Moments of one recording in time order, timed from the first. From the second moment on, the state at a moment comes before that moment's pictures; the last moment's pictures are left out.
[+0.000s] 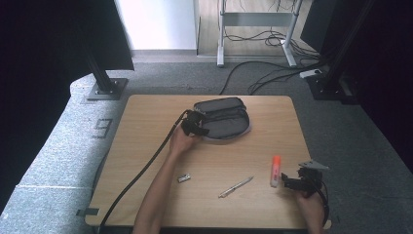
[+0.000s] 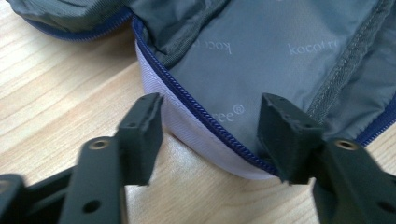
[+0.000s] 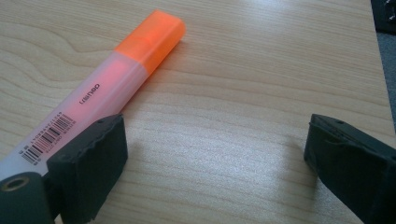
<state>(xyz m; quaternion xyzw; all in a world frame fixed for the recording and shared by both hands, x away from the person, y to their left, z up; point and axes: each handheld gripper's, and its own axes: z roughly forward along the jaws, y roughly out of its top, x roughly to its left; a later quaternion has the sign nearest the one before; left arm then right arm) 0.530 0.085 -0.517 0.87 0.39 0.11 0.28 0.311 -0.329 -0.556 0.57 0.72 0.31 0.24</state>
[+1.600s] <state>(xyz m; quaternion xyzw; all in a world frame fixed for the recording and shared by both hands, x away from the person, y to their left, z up) 0.464 0.120 -0.520 0.87 0.39 0.07 0.30 0.311 -0.329 -0.556 0.57 0.72 0.31 0.24</state>
